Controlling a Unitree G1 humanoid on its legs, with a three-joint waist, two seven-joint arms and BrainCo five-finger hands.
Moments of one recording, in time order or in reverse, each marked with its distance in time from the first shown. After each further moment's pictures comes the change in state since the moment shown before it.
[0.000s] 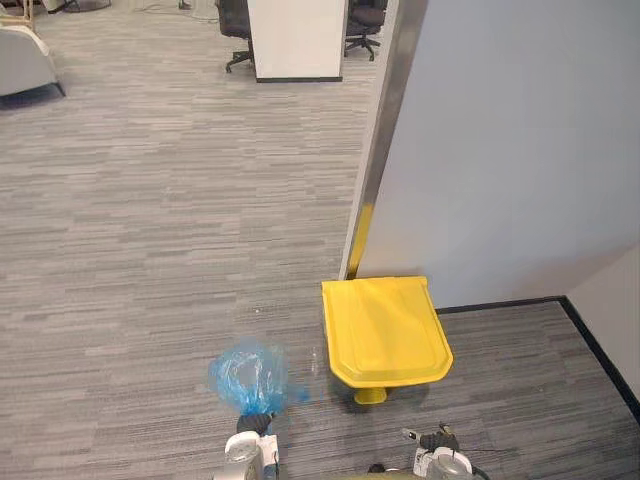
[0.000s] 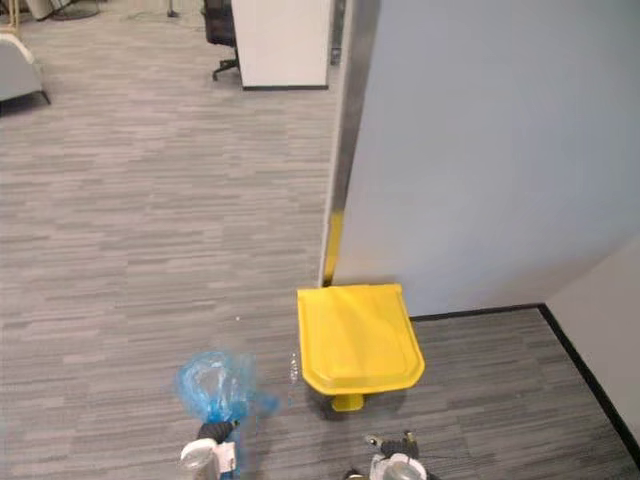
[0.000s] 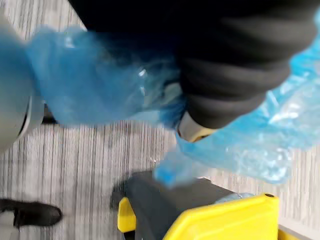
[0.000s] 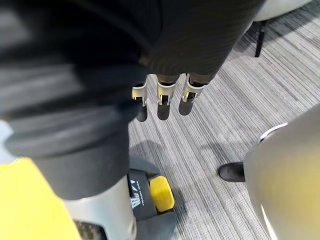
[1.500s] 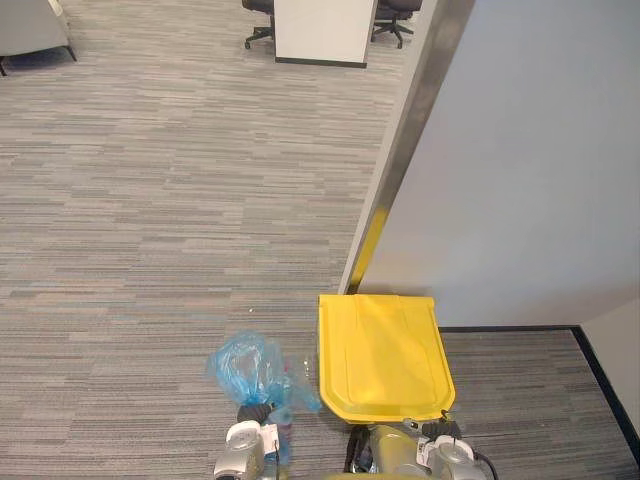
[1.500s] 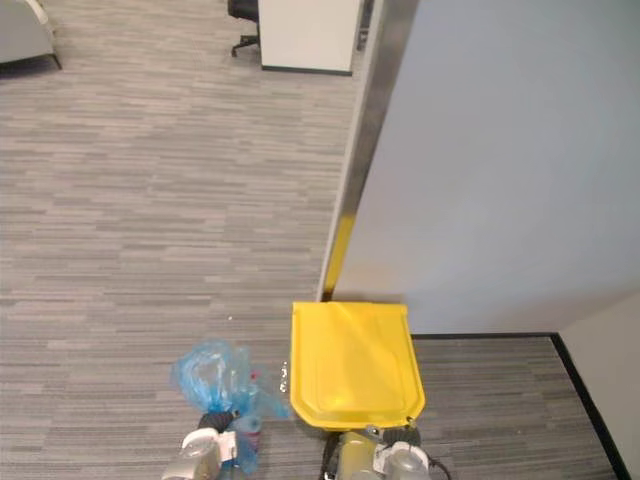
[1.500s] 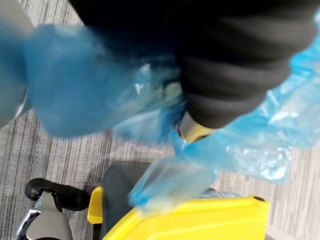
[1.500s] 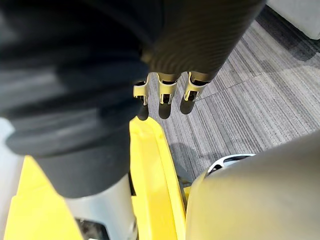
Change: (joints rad) left arm -0.053 -0.024 0.047 0.008 0.006 -0.001 0.000; right arm -0.031 -0.007 0.021 -0.011 -0.037 0.007 -0.001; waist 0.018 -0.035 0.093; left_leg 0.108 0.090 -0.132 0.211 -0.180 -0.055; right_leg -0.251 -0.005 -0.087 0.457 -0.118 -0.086
